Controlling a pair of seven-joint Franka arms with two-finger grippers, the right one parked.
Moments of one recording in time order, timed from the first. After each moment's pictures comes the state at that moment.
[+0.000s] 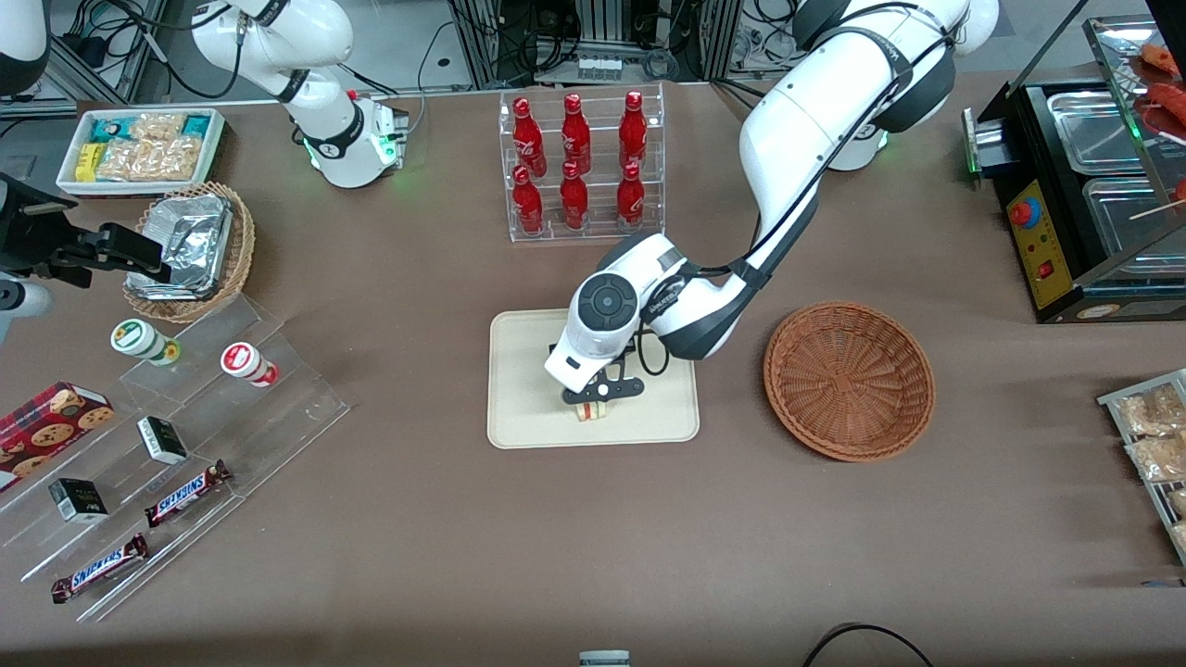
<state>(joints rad) -0.47 0.88 -0.43 -1.29 0.16 2.09 -0.98</state>
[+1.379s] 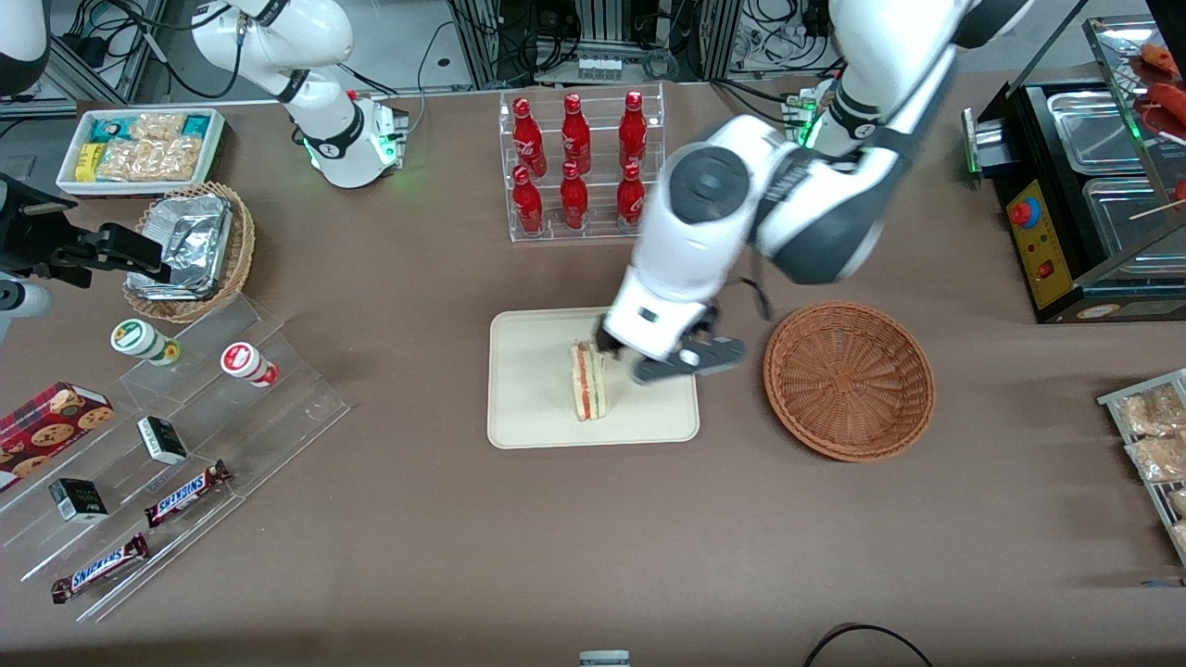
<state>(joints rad) -0.29 0.53 -0.42 -1.25 0.16 1.79 -0.94</state>
